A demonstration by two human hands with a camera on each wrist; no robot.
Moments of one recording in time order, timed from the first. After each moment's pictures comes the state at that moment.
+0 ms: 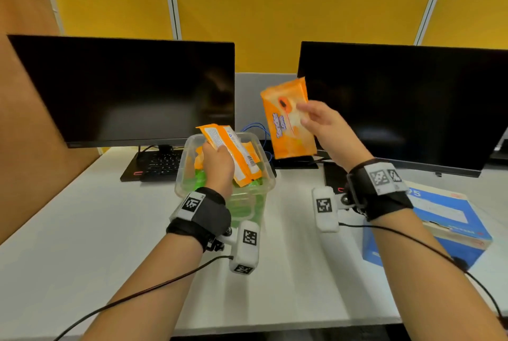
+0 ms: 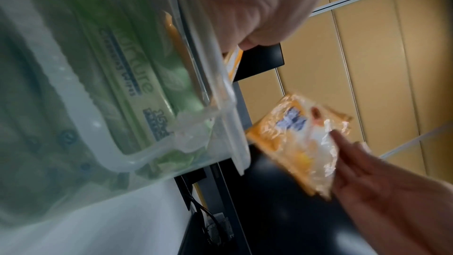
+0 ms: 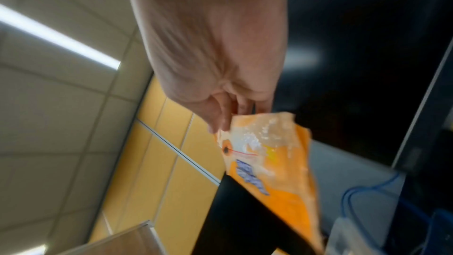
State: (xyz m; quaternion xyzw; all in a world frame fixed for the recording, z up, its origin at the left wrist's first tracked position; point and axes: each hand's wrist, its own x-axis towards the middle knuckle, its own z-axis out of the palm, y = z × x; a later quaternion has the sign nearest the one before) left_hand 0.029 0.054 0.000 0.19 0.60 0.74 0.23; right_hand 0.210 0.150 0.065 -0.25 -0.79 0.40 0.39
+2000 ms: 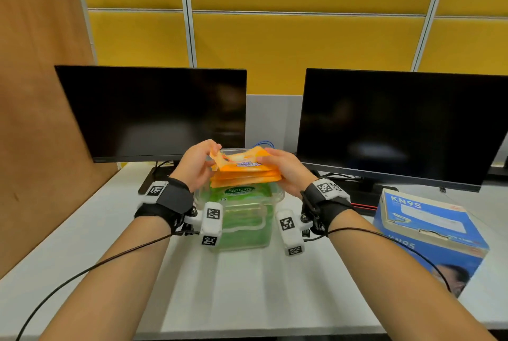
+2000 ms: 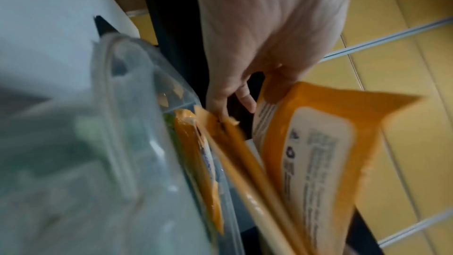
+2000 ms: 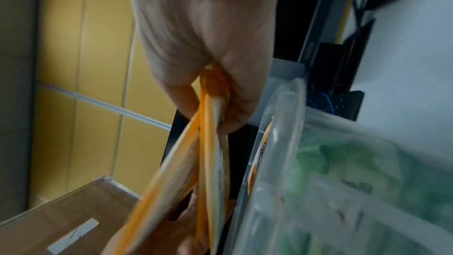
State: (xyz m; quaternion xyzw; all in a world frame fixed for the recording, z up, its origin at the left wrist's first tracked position) left_hand -0.019 -0.013 0.052 0.25 0.53 0.72 0.36; right_hand 0.130 0.117 0.027 -0.25 -0.59 0.72 0.27
